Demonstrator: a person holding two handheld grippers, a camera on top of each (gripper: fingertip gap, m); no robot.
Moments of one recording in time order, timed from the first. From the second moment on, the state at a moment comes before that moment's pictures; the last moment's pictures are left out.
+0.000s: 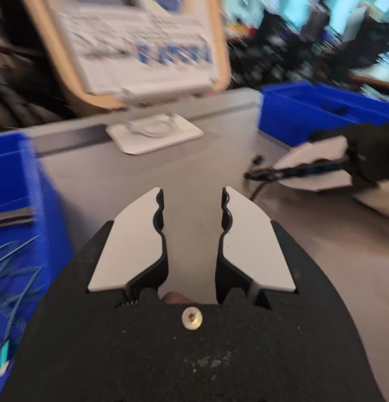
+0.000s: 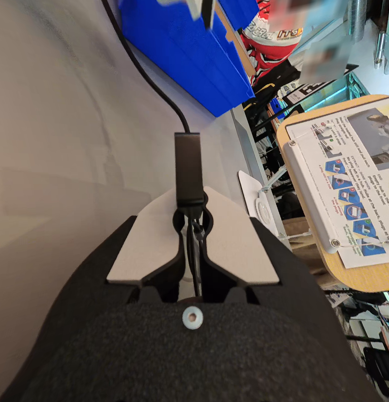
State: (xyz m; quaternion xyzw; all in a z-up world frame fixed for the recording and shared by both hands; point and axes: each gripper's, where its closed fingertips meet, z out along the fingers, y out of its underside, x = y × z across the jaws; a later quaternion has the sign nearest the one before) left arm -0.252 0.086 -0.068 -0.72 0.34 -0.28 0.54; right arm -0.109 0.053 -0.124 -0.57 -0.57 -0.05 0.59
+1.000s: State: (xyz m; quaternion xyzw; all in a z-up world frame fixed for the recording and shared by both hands) left arm -0.257 0.054 -0.087 -0.68 0.28 -0.19 0.66; right arm 0.158 0.065 0.235 -0.69 -0.33 0.01 0.64
